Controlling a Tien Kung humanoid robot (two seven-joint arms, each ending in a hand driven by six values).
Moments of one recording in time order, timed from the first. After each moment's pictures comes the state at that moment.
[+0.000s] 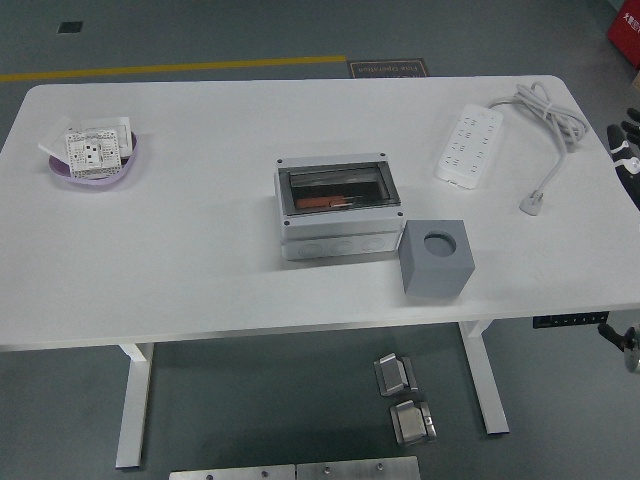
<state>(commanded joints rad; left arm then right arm) -0.16 0.31 -0.14 -0.30 0.33 0.17 0.13 0.01 -0.41 1.44 1.45 -1.07 -0.44 0.42</state>
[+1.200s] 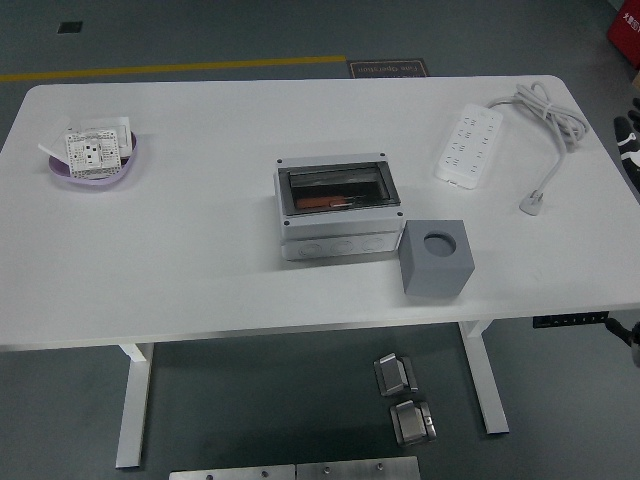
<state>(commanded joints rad) -0.14 0.29 -0.16 -0.30 0.32 0.17 0.13 0.02 -0.42 1.46 1.45 -1.07 -0.41 0.44</state>
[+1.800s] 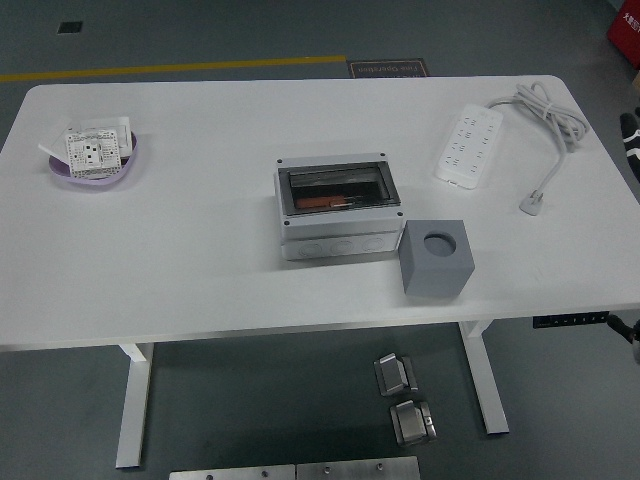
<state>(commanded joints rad) -0.14 0.29 -0.17 -0.30 0.31 0.17 0.13 0.03 -0.41 1.47 1.44 -1.08 -0.41 0.44</state>
